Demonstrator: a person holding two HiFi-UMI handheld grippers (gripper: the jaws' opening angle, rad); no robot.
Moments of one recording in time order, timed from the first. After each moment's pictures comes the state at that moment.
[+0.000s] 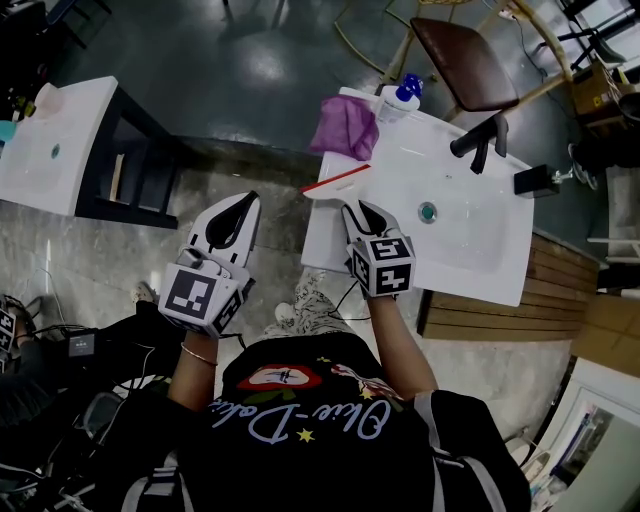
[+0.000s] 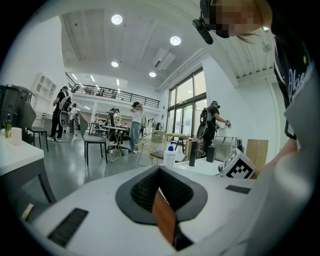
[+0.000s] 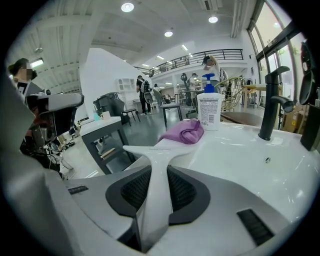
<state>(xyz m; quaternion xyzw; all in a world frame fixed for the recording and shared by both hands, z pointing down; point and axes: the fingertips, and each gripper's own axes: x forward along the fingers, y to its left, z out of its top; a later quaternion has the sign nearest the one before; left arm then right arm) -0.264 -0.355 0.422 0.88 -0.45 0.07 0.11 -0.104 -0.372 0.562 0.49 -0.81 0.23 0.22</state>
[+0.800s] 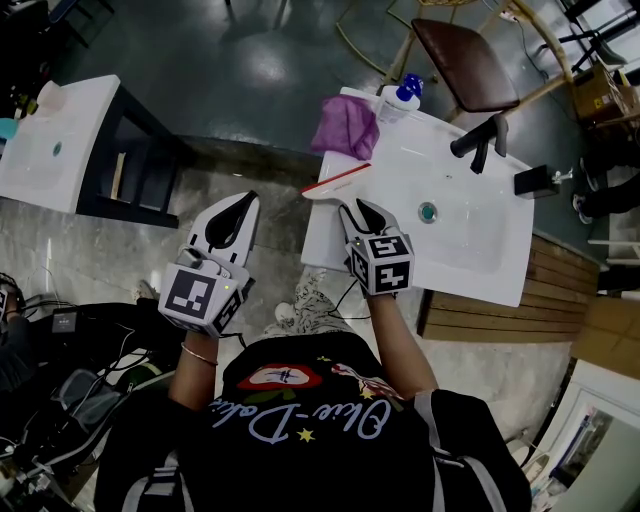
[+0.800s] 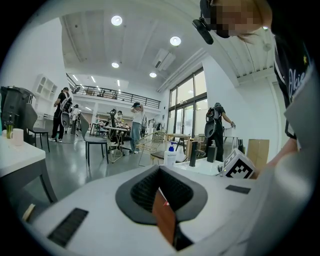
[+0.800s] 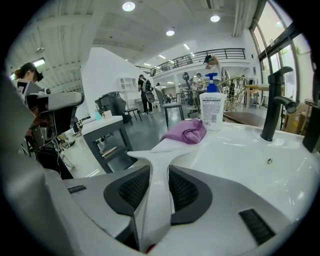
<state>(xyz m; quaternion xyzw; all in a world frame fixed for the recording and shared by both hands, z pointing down) -0.265 -0.352 0.420 0.88 -0.46 0.07 0.11 -0.107 -0.372 0.562 0.48 -0.82 0.22 0.22</state>
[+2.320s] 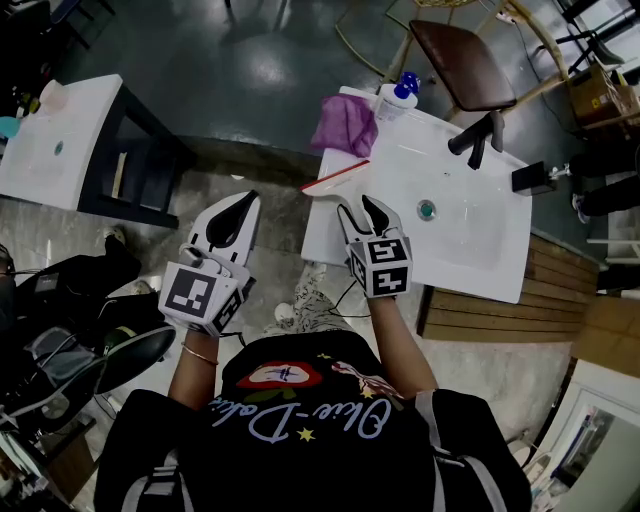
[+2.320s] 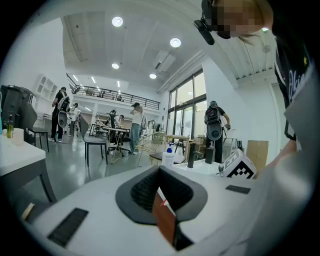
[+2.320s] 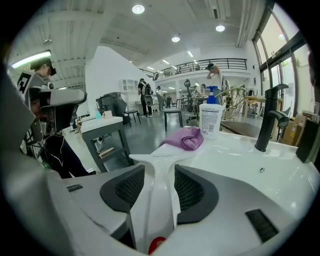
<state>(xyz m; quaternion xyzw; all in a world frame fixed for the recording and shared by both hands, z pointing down) -0.264 -0.343 0.415 0.88 -0.46 0.06 0.11 -0.103 -0.366 0.548 0.50 -0.82 0.18 0.22</state>
